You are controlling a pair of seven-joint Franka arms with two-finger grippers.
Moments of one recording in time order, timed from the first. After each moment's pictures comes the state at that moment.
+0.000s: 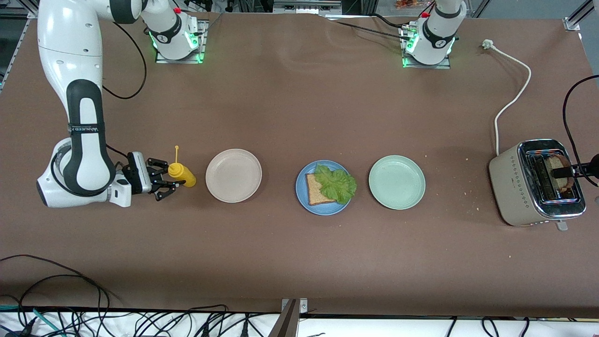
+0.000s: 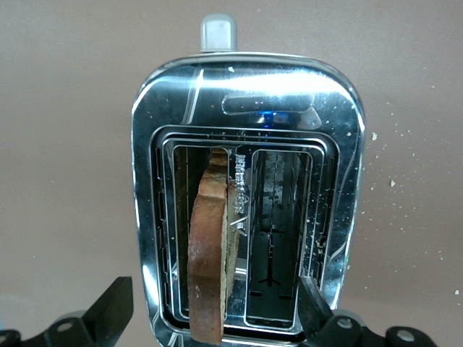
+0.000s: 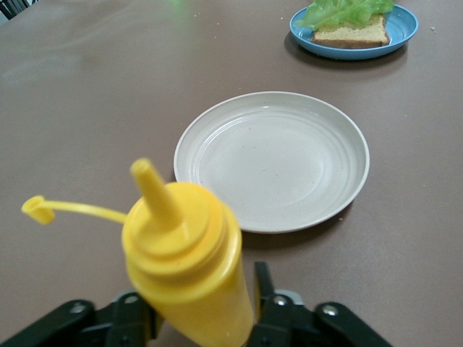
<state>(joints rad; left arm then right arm) 0.28 0.49 0.06 -1.45 0.14 1.76 0.16 0.28 0.78 -0.43 -1.55 0.93 1.61 -2.40</state>
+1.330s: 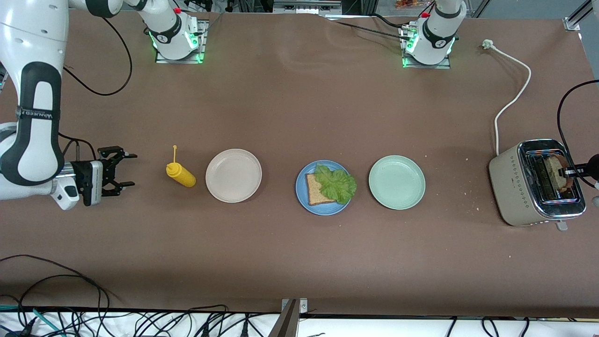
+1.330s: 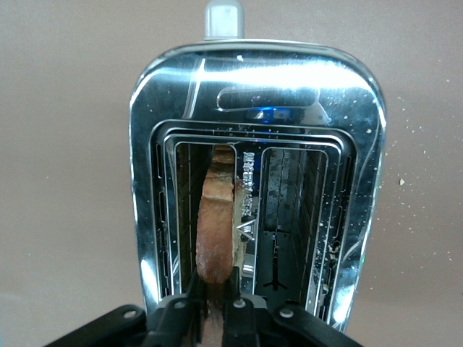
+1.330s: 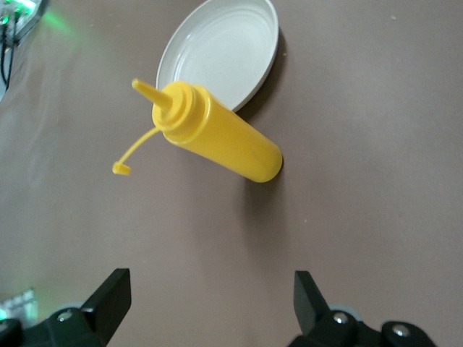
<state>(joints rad) 0.29 0.51 0.06 -1.45 0.14 1.76 0.16 0.20 0.70 -0.52 -1.49 0.71 1.51 -1.65</state>
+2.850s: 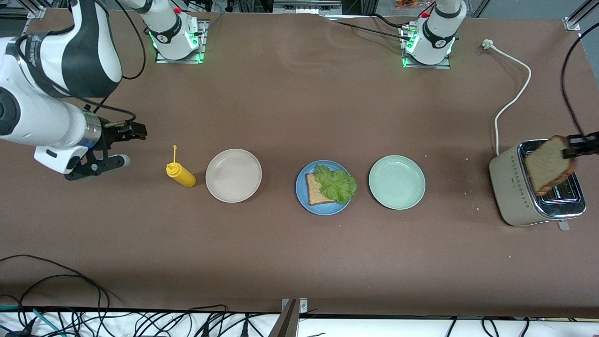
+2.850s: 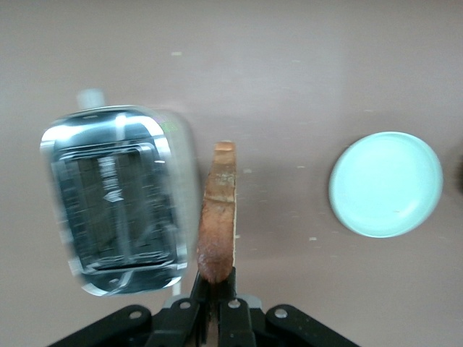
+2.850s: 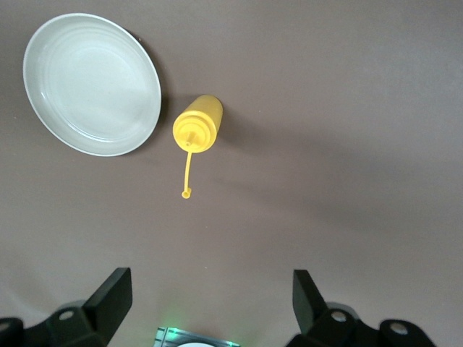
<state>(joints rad) 0.26 0.27 -0.12 -1.38 0.06 1.57 0.16 0.48 0.30 -0.38 -1.49 0.07 1.51 -0.20</state>
